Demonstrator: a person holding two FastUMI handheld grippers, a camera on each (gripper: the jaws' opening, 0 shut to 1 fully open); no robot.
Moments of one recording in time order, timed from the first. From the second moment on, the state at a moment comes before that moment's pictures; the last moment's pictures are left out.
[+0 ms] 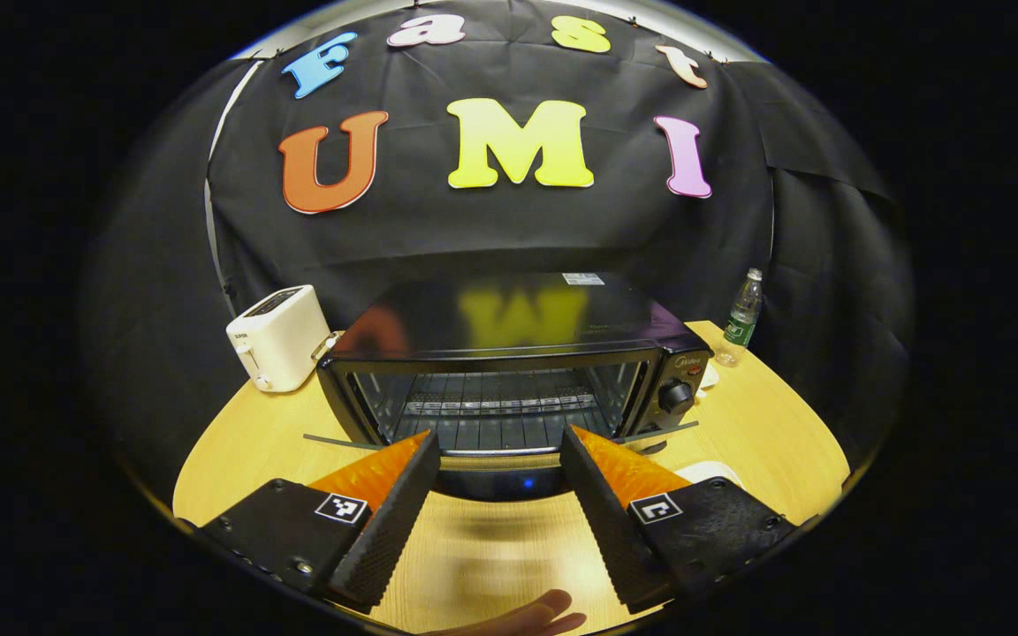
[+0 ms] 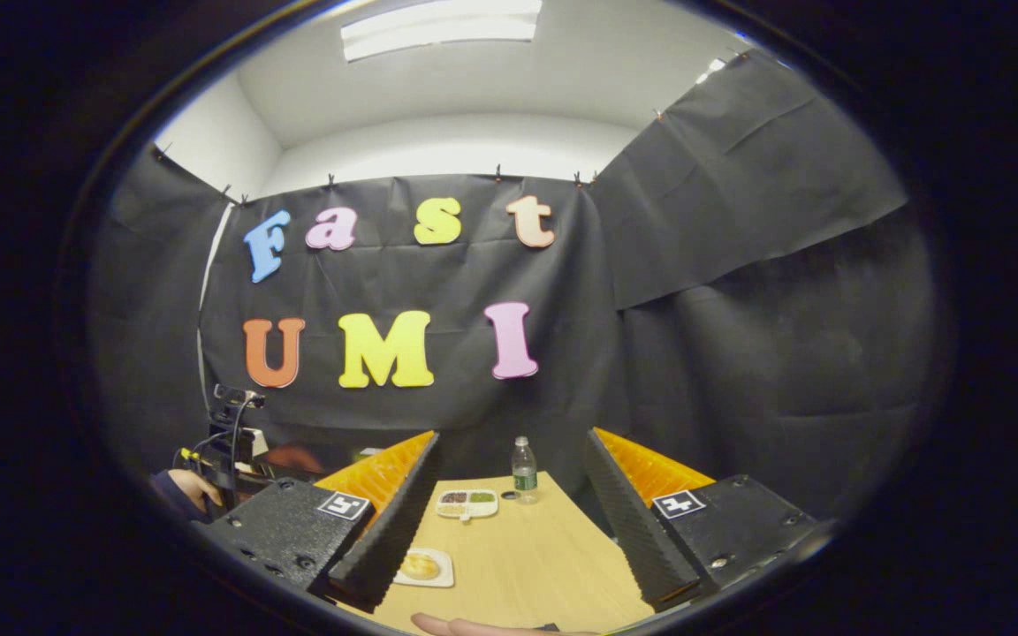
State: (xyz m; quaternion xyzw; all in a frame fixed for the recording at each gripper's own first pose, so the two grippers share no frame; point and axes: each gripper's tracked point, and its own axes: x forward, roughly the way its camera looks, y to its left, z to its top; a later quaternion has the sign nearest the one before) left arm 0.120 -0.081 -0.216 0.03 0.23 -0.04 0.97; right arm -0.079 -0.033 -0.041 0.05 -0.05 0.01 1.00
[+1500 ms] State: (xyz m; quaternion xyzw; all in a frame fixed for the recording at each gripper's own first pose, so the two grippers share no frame) left arm 0.038 -0.074 -0.329 0.01 0.24 -0.03 0.97; right arm -0.051 0.019 -0.146 0.05 0.05 0.06 1.00
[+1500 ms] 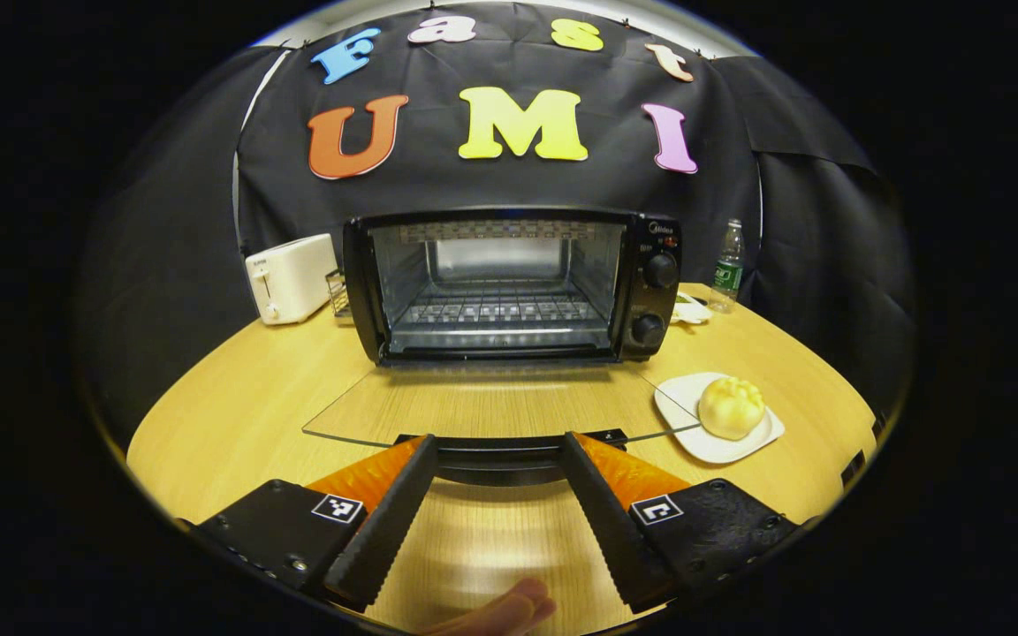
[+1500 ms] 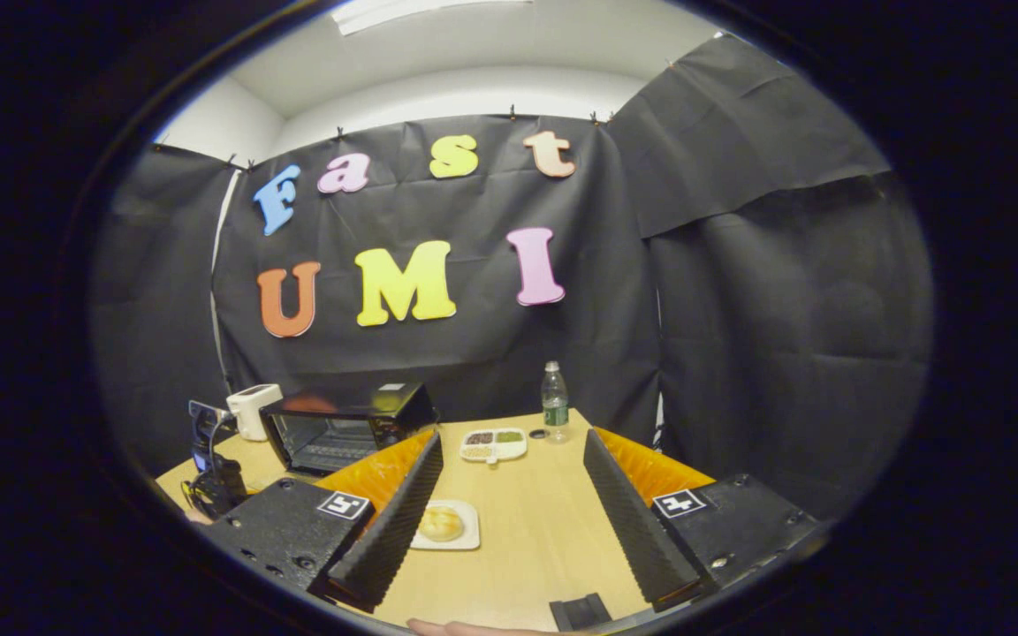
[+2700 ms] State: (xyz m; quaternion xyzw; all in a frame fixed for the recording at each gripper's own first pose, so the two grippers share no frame) left arm -0.071 0.001 -0.090 0.02 0.01 0.00 1.00; right arm 0.060 0.150 -0.334 0.00 0.21 0.13 0.97
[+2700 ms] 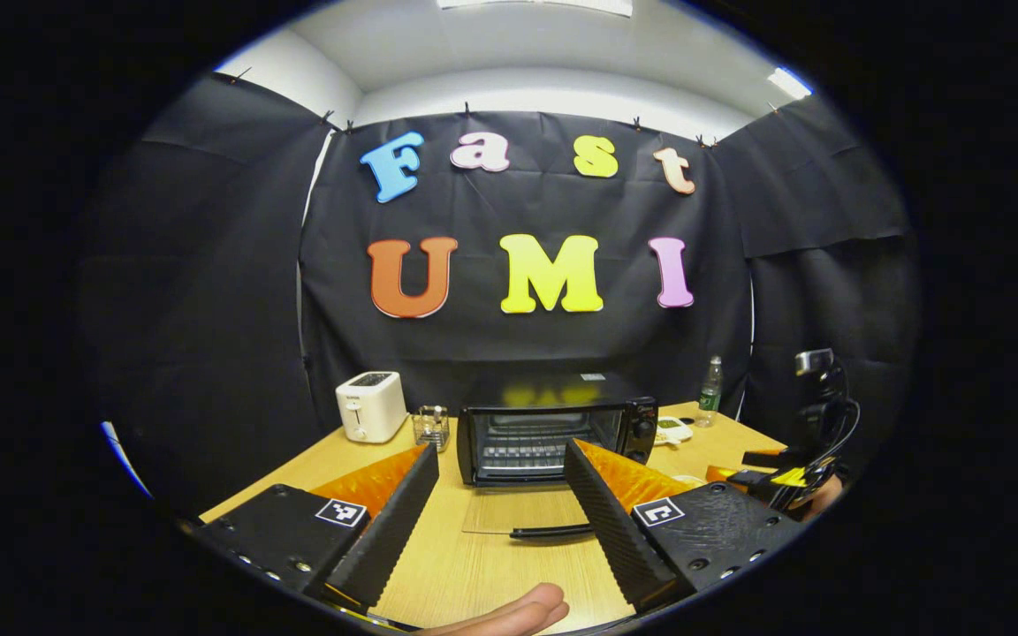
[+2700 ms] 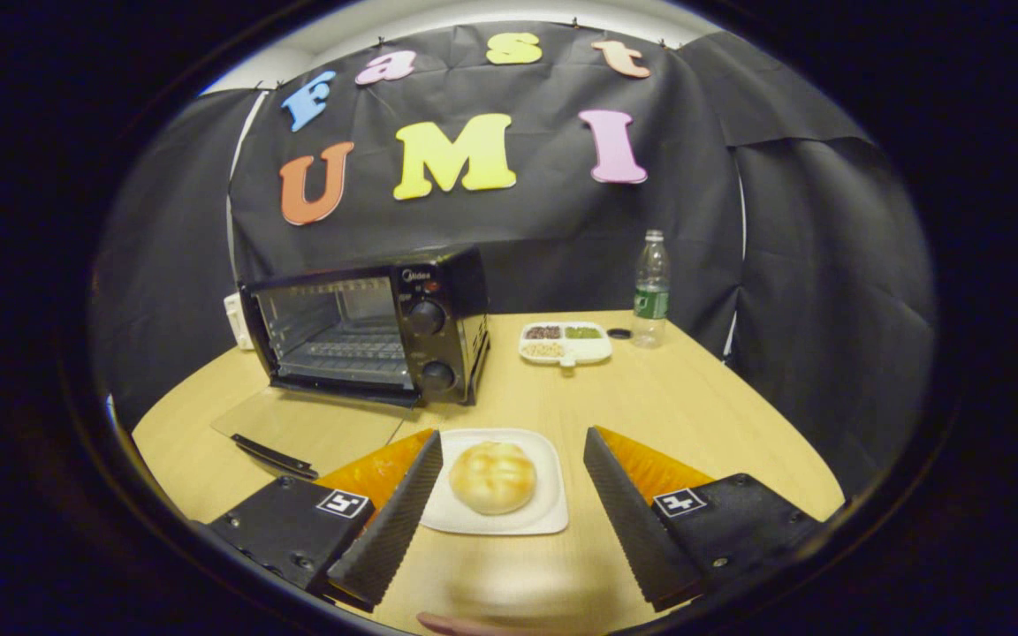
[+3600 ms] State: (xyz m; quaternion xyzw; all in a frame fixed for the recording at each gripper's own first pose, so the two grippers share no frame) left arm -0.103 0.010 -0.072 0.01 -0.01 -0.01 1.00; right arm 0.078 0.176 -0.390 0.04 0.29 0.15 0.94
